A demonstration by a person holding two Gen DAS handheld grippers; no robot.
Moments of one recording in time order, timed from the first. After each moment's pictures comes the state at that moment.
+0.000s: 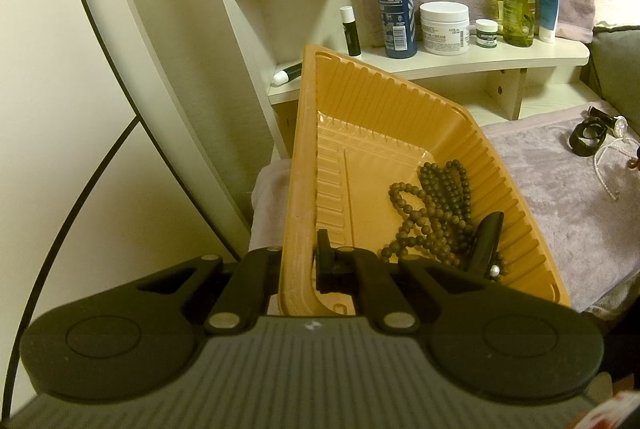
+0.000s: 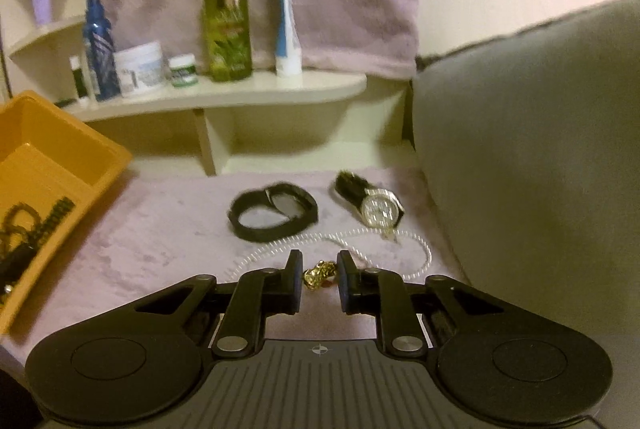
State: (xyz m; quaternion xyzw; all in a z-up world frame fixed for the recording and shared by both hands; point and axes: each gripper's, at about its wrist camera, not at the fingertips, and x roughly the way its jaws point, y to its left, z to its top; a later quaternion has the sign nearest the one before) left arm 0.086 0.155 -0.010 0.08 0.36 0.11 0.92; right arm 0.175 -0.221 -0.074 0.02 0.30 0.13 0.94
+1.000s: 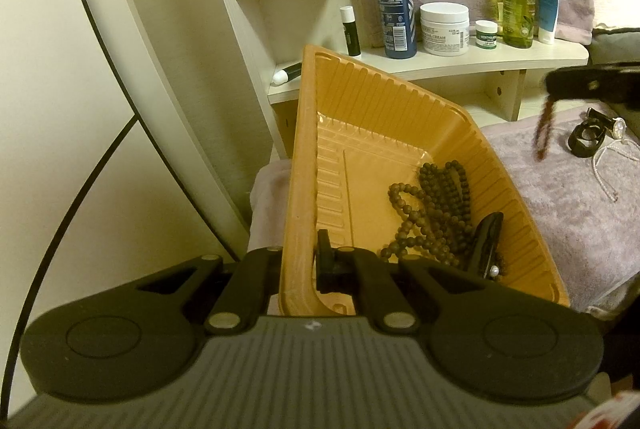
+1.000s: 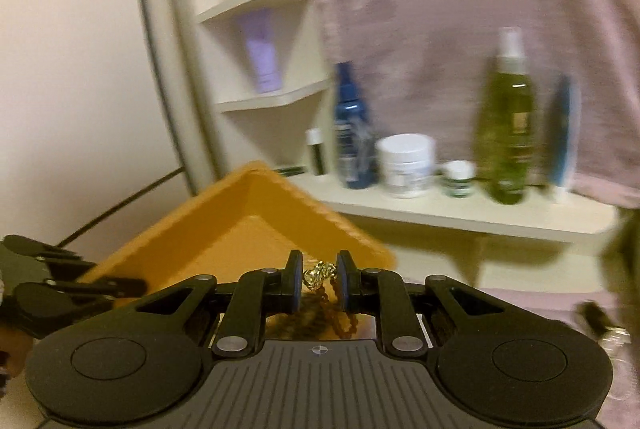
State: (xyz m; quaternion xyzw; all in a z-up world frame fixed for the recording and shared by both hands) left arm 0.085 0.152 -0.009 0.08 0.36 0.10 0.92; right arm 0.167 -0.073 0.010 0.04 0.25 0.39 0.88
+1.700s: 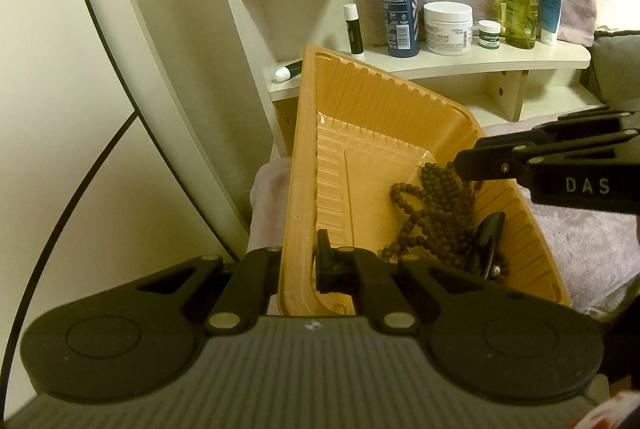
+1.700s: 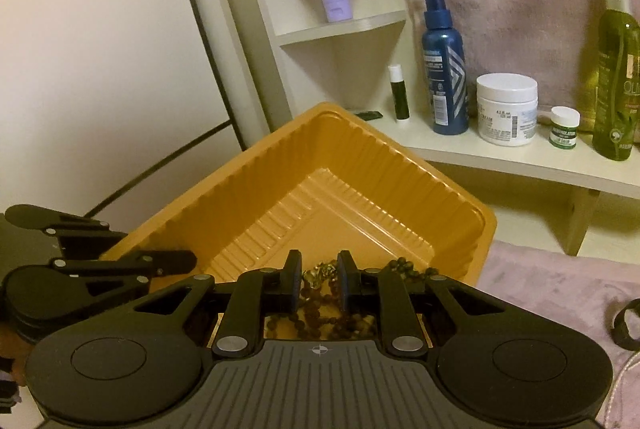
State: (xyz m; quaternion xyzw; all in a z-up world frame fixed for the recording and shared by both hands) left arm 0.087 0.157 -0.011 0.08 0.36 0.10 0.92; right arm 0.169 -0.016 -0.024 0.03 0.29 0.43 0.85
